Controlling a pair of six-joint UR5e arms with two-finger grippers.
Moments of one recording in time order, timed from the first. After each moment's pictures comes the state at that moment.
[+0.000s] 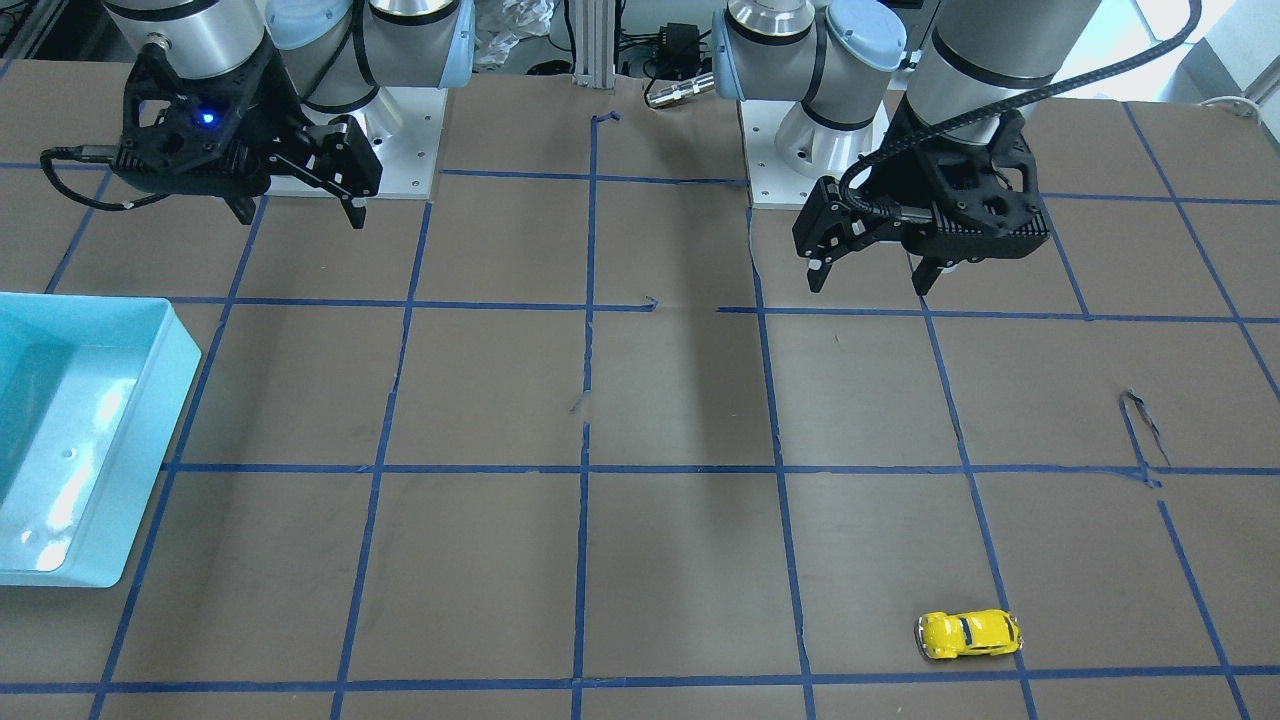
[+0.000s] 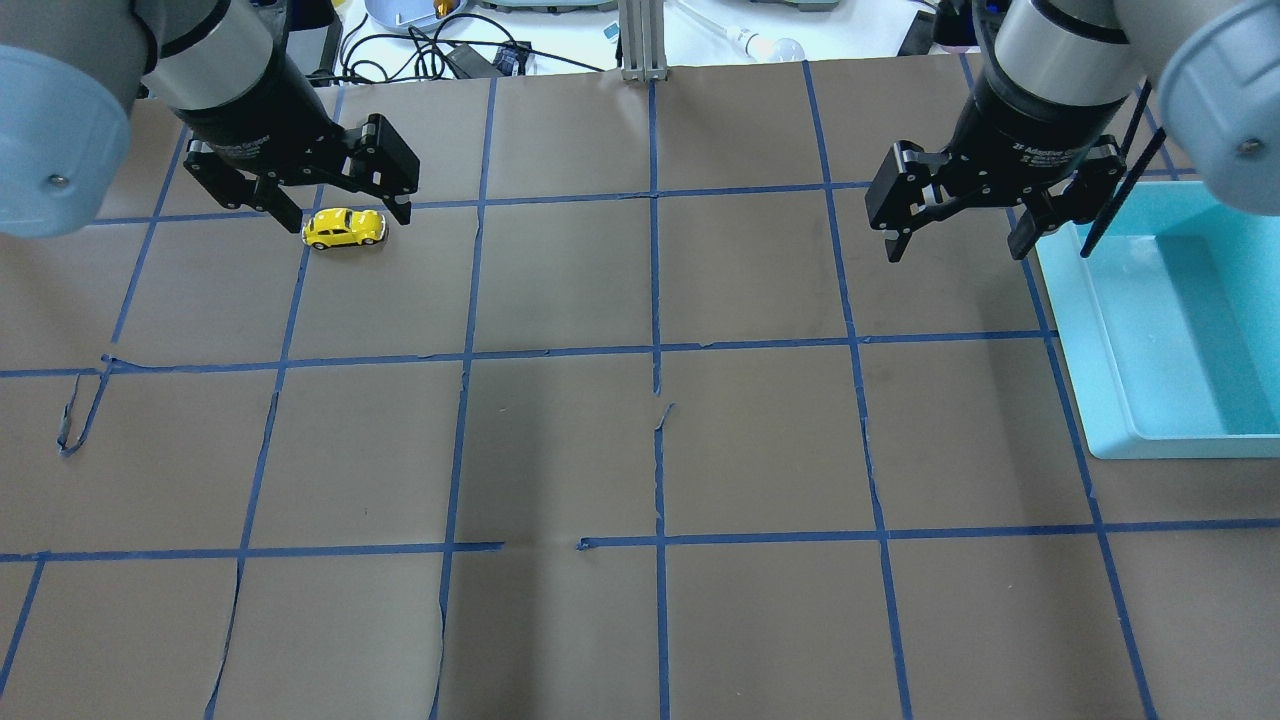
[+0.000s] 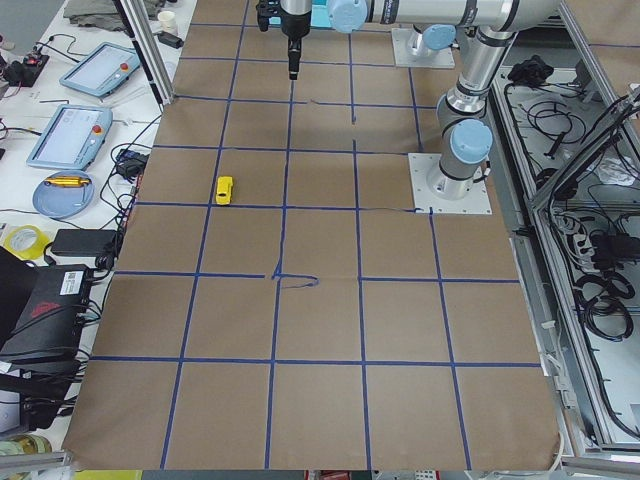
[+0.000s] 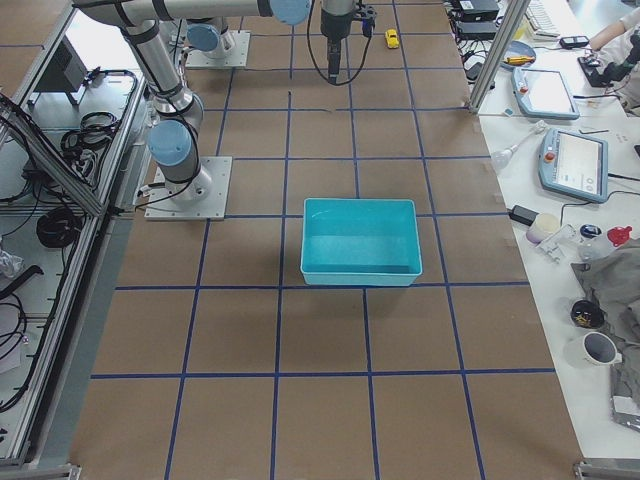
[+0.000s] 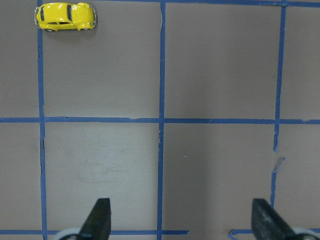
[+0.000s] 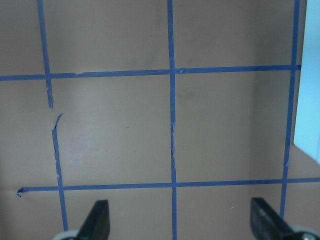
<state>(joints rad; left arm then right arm) -1.56 -1.58 -1.56 -1.49 1.54 -0.02 1.58 -1.62 1.58 -1.50 -1.57 0.03</state>
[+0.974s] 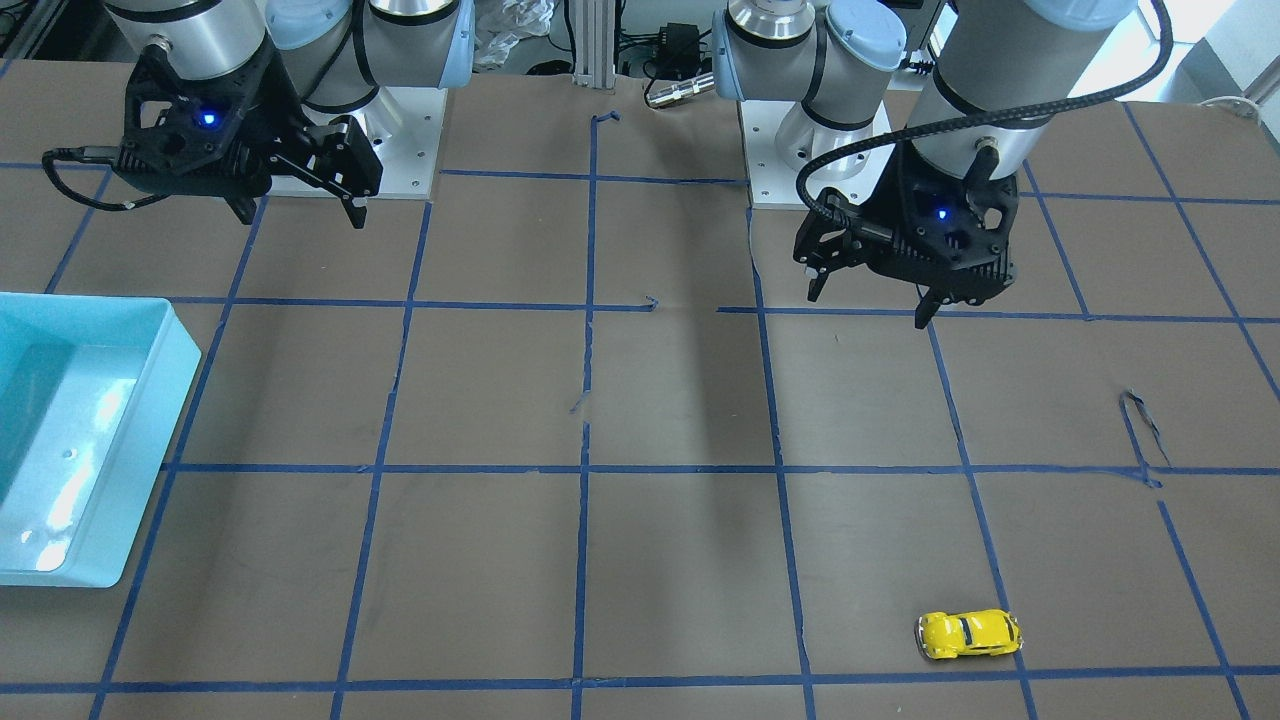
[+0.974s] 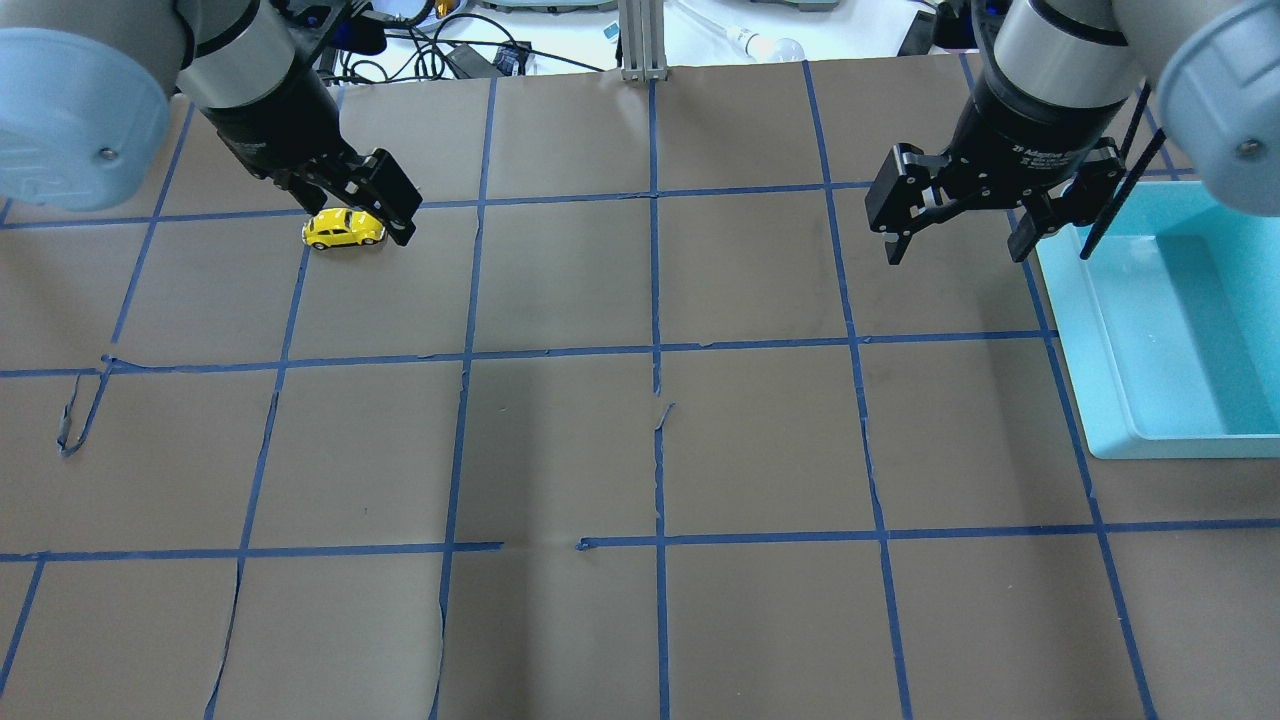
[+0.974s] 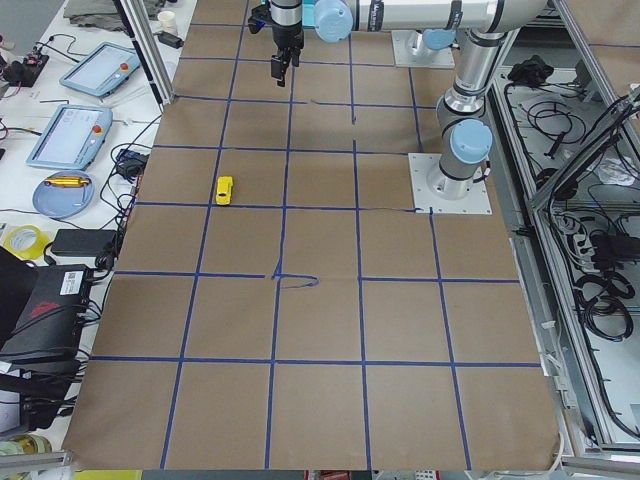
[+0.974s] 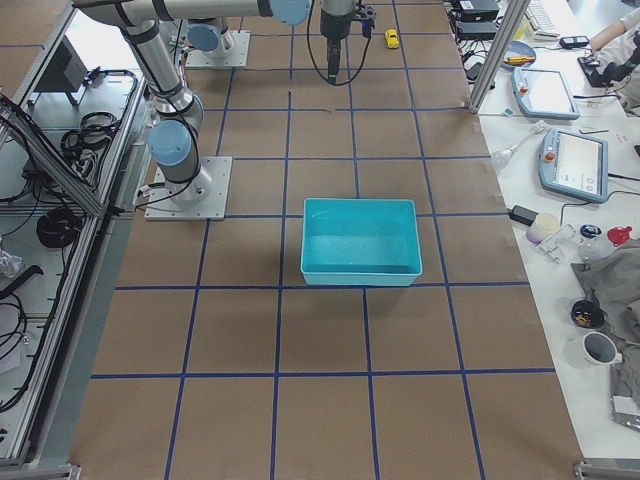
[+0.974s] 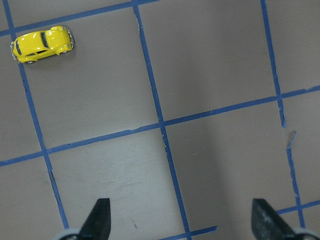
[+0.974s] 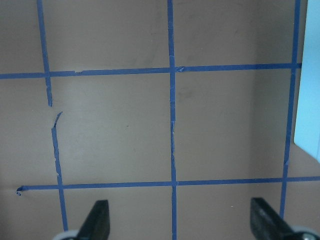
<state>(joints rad) -1.55 -1.67 -1.54 -1.49 1.54 0.53 1.58 -1.62 1.58 -1.50 -1.57 0.03</state>
